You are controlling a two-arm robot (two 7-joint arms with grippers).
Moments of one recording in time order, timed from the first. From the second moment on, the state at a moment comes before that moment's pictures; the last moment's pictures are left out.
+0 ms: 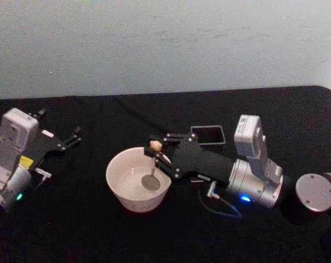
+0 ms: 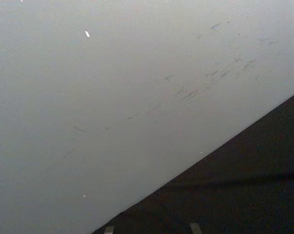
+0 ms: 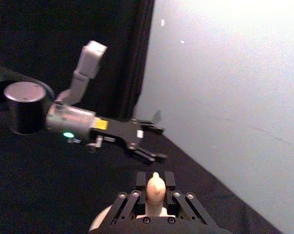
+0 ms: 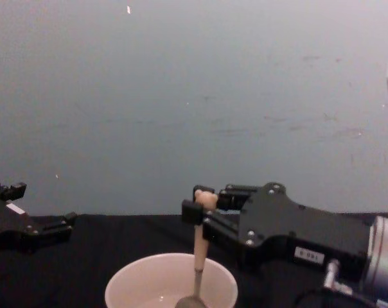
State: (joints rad) left arm -0.20 0.60 0.45 -1.41 -0.25 -0.12 0.03; right arm 0.34 0.36 -0.55 -1.32 0.36 -0.34 0.72
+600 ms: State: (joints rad) left arm -0.20 0.60 0.45 -1.41 -0.25 -0.12 0.03; right arm 0.38 0.28 -0.59 -1.25 0.34 -0.34 0.69
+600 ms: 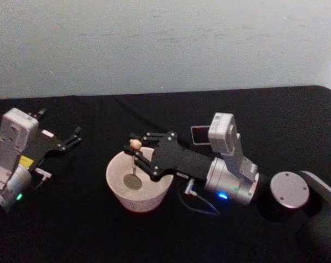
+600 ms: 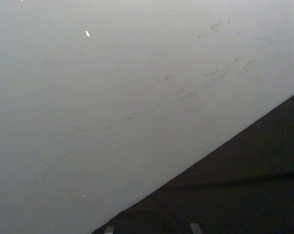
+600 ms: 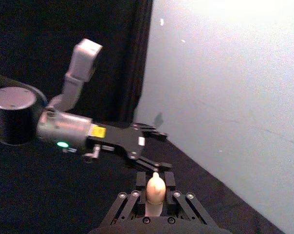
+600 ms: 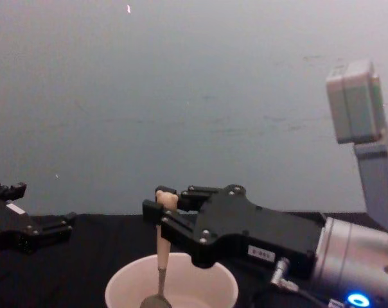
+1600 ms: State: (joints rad) left arm -0.20 0.60 0.45 -1.41 -0.25 -0.12 0.03; right arm 0.36 0.32 -0.53 -1.27 0.32 -0.34 0.66
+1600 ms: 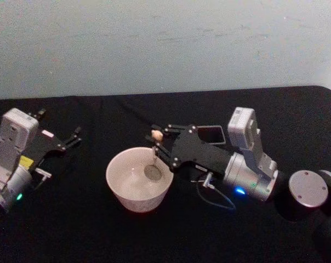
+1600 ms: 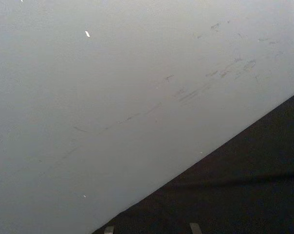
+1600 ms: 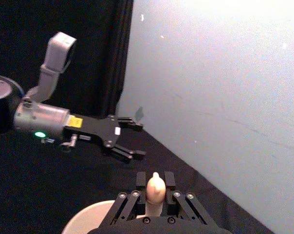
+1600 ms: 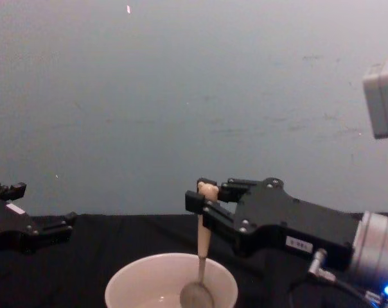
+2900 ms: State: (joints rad) left arm -0.20 0.60 0.45 -1.41 -0.25 -0.12 0.03; right arm 0.41 0.25 -0.56 -1.17 0.29 -0.37 0.64
